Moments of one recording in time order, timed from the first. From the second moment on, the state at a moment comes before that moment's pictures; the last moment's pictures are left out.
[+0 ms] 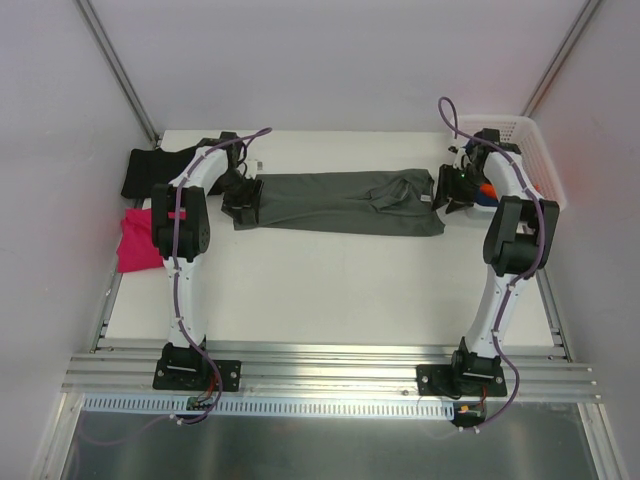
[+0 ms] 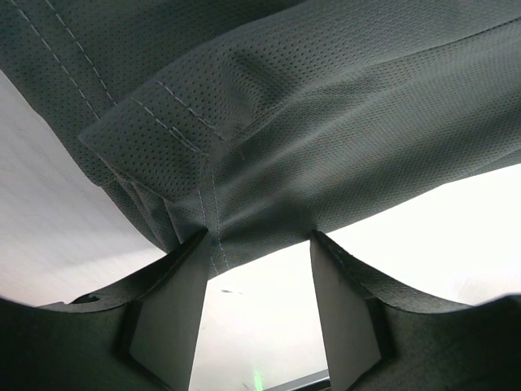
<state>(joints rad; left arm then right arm) -0.09 2.31 1.93 -1.11 0.28 0.09 -0.10 2.15 1.82 -0.98 -0.35 -0.07</state>
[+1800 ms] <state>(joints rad) -0.18 2.35 2.06 -1.12 0.30 0.09 0.14 2.43 2.20 -0.83 -0.50 0.13</state>
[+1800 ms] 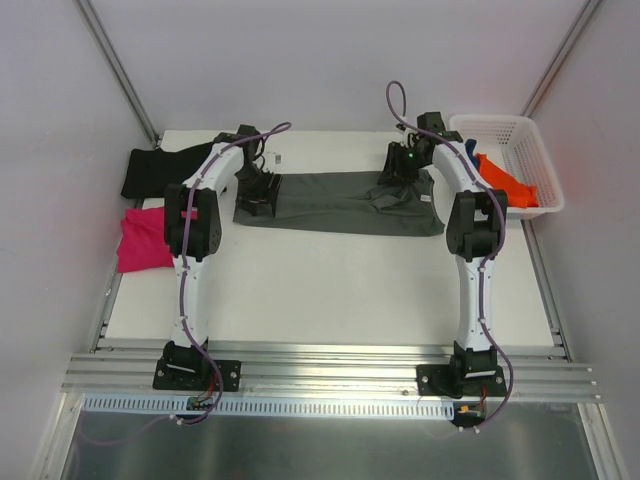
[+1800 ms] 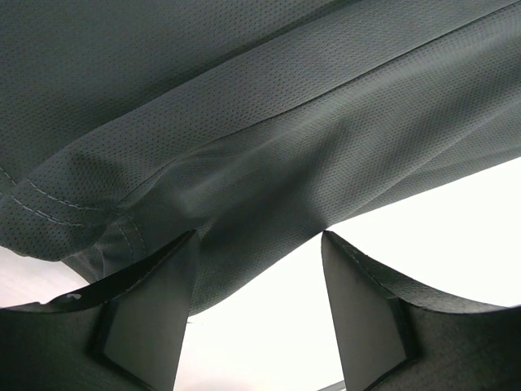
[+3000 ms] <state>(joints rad) -0.18 2.35 2.06 -1.12 0.28 0.09 0.12 2.42 2.17 -0.85 -0.51 0.14</state>
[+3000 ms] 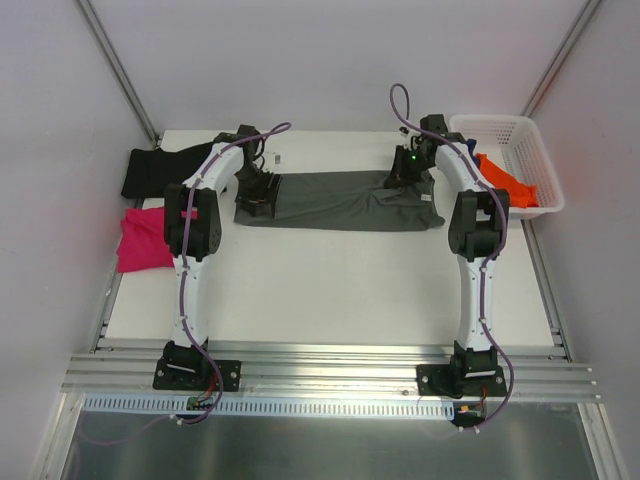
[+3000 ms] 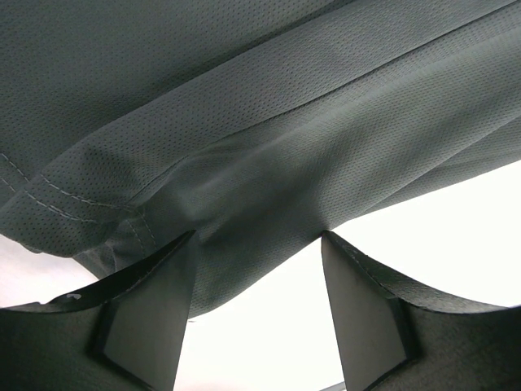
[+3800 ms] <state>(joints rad) -0.18 2.35 2.06 -1.12 0.28 0.09 0.11 2.42 2.15 -0.85 -0.52 0.14</state>
